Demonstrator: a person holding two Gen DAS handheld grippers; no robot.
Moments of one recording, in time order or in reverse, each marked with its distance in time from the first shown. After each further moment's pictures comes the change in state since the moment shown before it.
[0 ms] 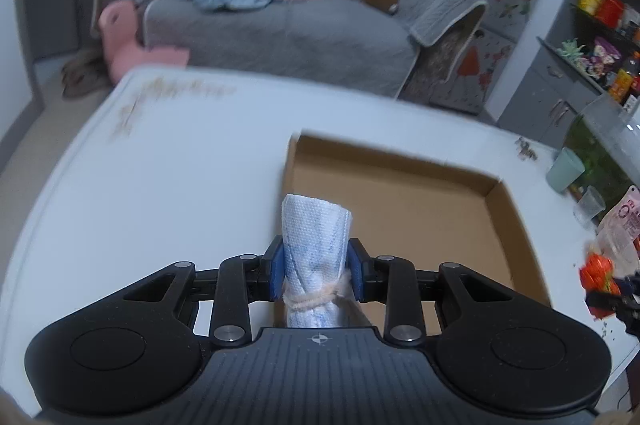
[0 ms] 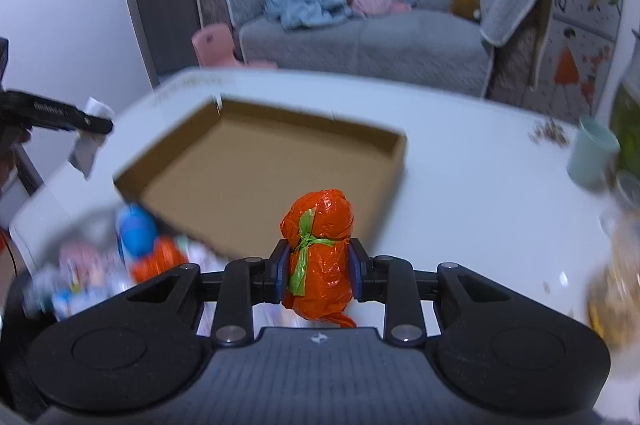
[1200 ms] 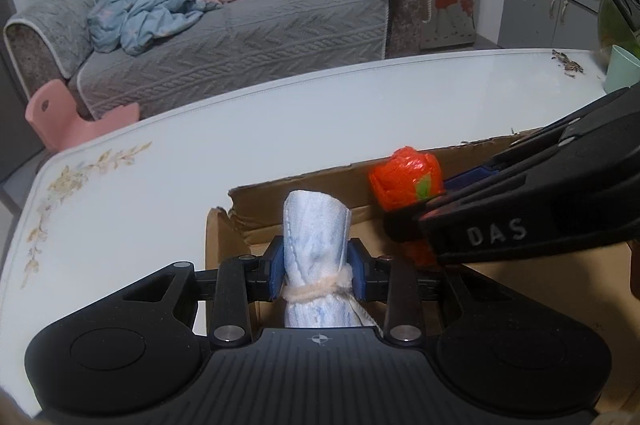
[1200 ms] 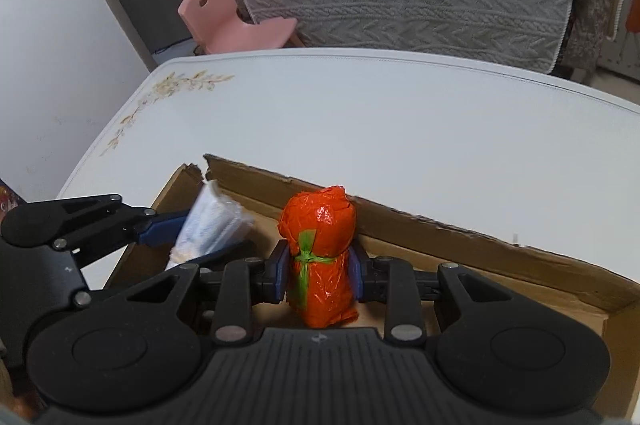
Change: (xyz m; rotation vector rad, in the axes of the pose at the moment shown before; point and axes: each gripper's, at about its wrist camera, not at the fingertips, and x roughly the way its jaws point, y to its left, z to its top) left arm 0.187 -0.042 0.023 0.359 0.037 0.093; right arm 0.230 0.045 0.115 0.106 0.206 0.088
